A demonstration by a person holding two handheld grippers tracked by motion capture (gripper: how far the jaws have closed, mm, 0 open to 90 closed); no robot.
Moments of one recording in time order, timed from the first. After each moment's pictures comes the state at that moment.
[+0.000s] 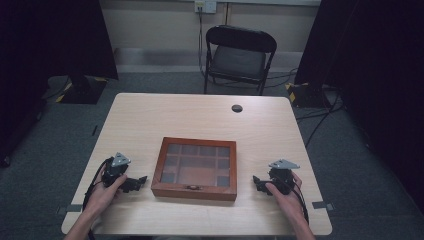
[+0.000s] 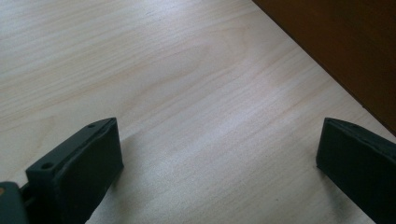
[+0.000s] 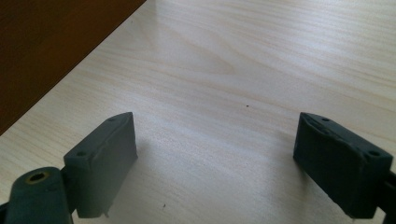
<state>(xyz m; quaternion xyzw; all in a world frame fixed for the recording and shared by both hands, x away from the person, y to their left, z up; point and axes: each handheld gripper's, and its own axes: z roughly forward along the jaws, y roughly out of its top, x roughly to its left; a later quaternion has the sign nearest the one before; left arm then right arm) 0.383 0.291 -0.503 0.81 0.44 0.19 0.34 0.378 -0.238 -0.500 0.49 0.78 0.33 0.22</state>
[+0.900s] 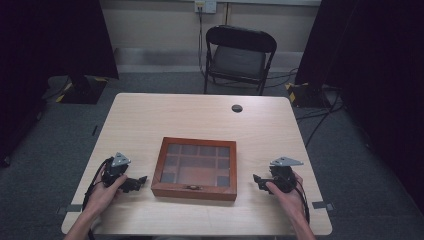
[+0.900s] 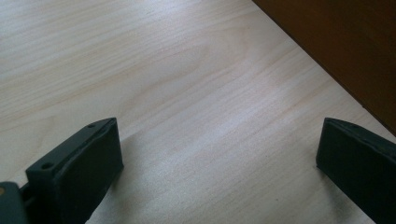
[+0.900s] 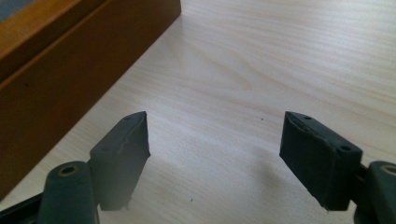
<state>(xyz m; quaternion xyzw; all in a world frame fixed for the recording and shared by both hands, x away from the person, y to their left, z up) 0.383 0.291 -0.503 0.81 0.44 0.19 0.34 0.374 -0.238 -0.479 0.48 0.78 0.35 0.19</state>
